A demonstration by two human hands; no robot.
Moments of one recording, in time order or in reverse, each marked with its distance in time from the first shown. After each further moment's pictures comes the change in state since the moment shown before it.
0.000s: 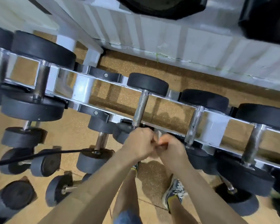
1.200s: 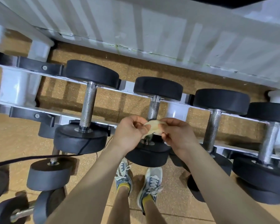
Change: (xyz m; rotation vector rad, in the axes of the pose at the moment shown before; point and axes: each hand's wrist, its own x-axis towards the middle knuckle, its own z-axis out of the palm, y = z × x) left_hand 0.070 0.066 0.077 -0.808 0.141 -0.142; right_hand 0.030 0.093 -0.094 0.934 0.206 0.460
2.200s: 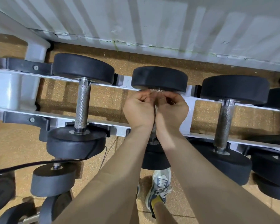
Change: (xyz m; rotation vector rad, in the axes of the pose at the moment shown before) left_hand 0.053 0.026 0.047 -0.157 0.504 0.154; right_hand 0.054 0.006 0.059 0.120 0.469 -0.436
